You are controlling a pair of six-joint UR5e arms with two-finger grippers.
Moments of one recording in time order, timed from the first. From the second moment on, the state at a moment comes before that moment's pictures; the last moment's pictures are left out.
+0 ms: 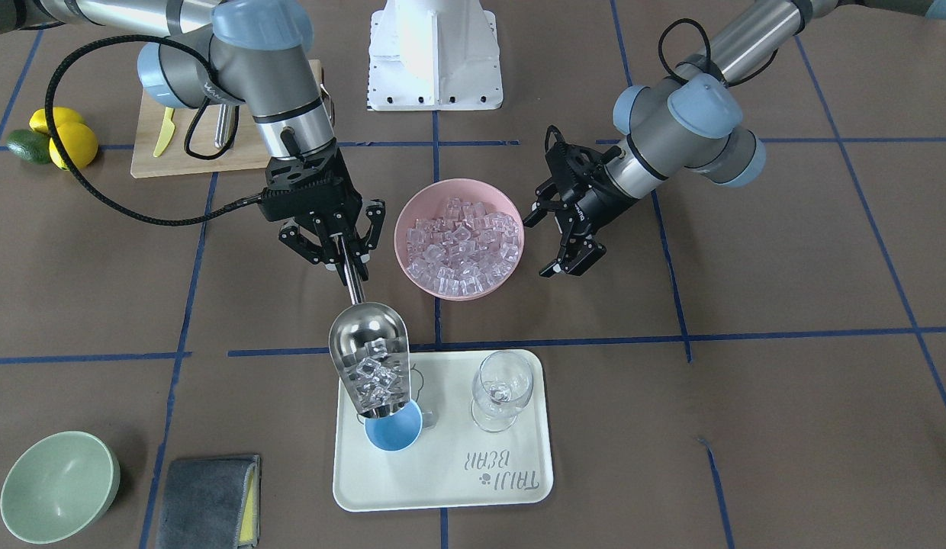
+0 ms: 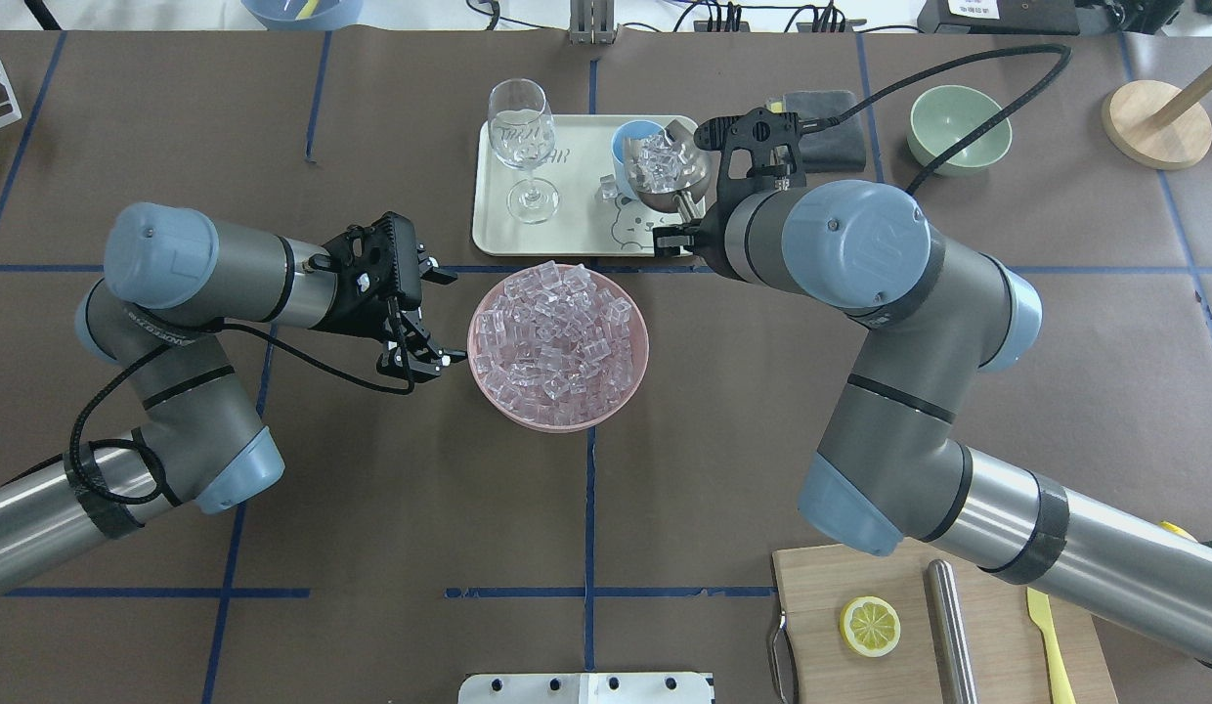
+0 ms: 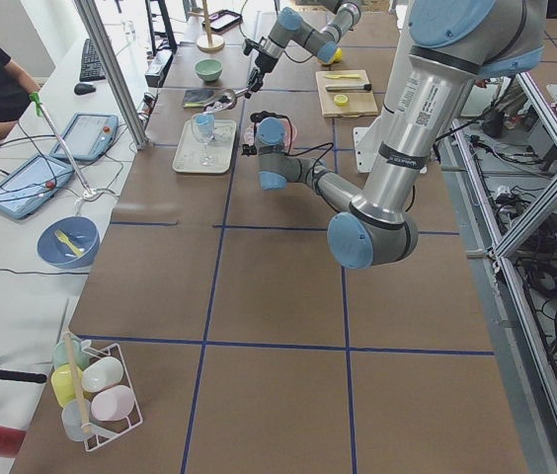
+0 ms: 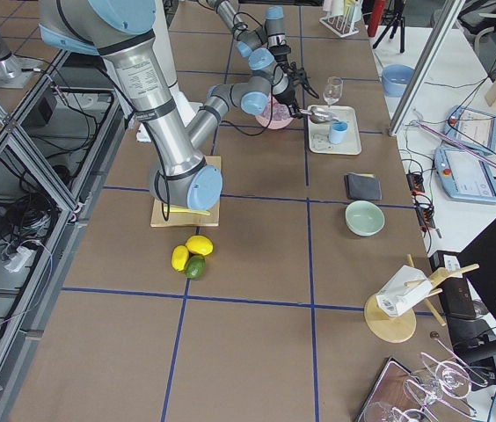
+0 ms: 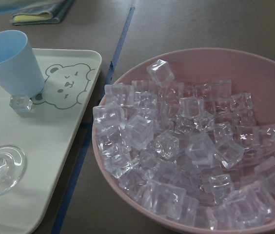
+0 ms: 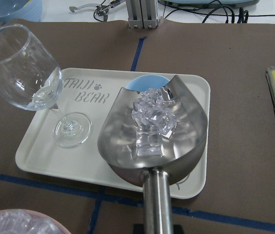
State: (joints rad) left arm -0.66 -2.00 -1.52 -2.59 -2.03 0.03; right arm 0.60 -1.02 1.80 -1.27 1.56 1.06
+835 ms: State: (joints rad) left arm -0.66 -2.00 -1.52 -2.60 -2.02 0.03; right arm 0.66 -0.93 1.84 -1.52 1.71 1.00
